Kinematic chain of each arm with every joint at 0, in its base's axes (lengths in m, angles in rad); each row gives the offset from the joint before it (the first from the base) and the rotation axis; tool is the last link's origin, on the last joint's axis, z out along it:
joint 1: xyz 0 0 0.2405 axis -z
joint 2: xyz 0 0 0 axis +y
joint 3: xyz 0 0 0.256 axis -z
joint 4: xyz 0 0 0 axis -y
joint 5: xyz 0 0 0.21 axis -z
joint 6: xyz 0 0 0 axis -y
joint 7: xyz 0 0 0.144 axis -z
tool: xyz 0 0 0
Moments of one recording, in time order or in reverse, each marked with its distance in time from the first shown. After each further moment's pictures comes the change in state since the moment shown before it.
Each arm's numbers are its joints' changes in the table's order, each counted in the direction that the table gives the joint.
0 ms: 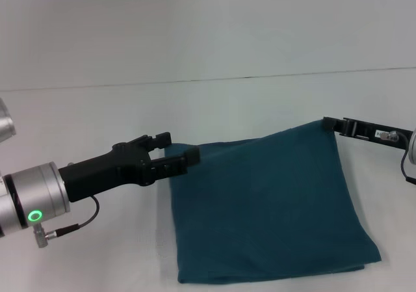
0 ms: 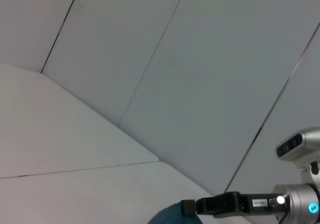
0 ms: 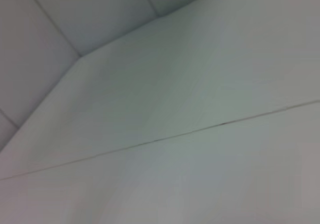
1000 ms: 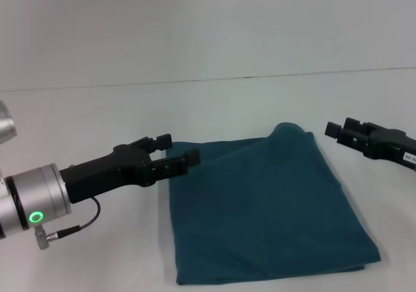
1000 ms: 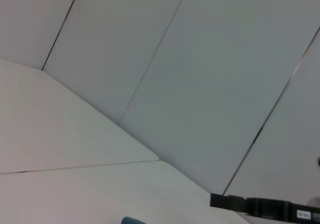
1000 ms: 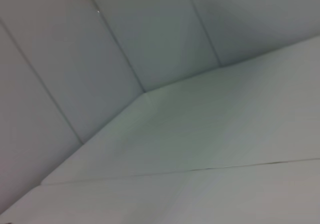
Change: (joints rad) left arm 0.002 0.002 -0.006 0.014 0.005 0.007 0.003; right arm 0.151 0.004 -0.039 0.007 -0.212 0.259 0.383
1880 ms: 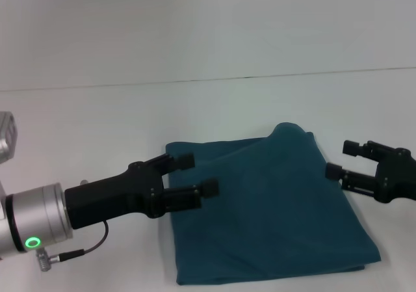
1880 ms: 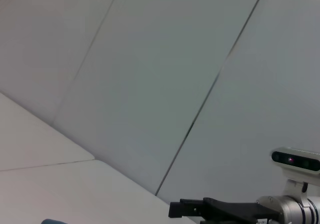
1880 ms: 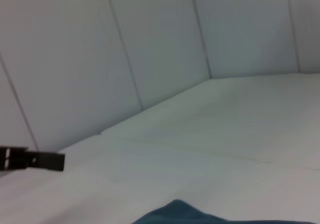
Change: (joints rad) left arm -0.023 -0.006 -0.006 0.000 -0.004 -0.186 -0.051; right arm 0.073 -0.009 0.007 0.085 0.076 0.237 0.231
